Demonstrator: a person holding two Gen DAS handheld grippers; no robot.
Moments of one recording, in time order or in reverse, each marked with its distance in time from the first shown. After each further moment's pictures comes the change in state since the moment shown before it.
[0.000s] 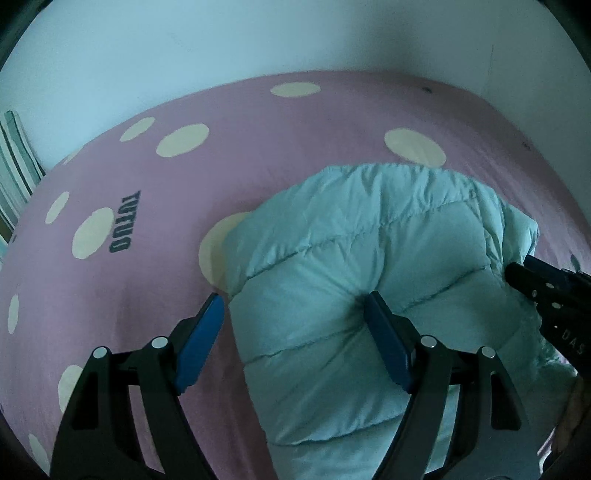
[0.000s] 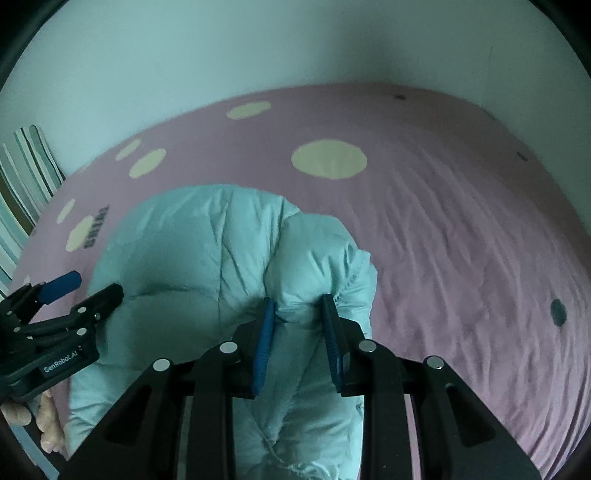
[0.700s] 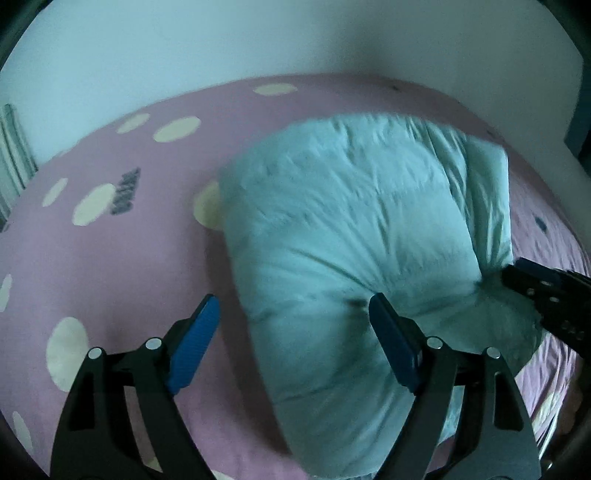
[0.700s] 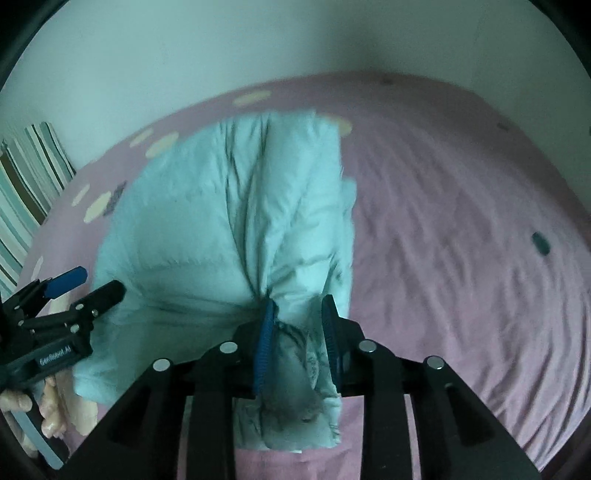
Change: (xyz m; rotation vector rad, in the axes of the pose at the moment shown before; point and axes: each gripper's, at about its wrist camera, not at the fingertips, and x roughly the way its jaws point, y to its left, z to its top) left arm -0.059 -0.002 -0.074 -0.004 -0.073 -0.072; right arm -0.067 0.001 -0.081 0.022 -0.026 0.023
